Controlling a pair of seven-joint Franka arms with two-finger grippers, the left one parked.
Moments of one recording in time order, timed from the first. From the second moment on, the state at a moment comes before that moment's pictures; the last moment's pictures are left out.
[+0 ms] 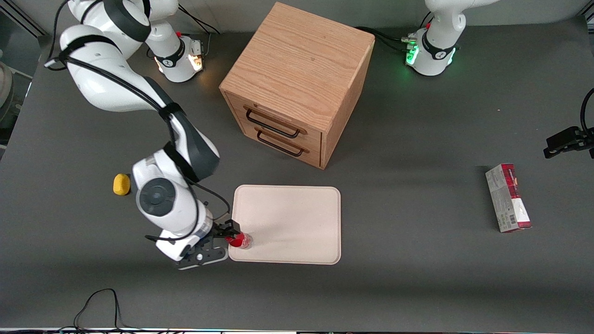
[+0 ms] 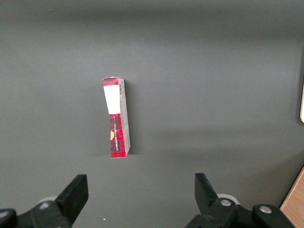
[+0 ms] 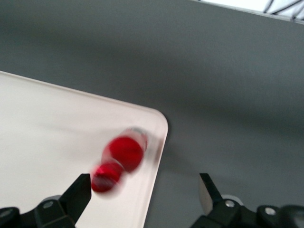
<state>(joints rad) 0.05 0.86 0.51 -1.04 -0.38 1.90 0.33</state>
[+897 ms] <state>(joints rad) 0.02 -0.10 0.10 -1.87 0.03 1.82 0.18</state>
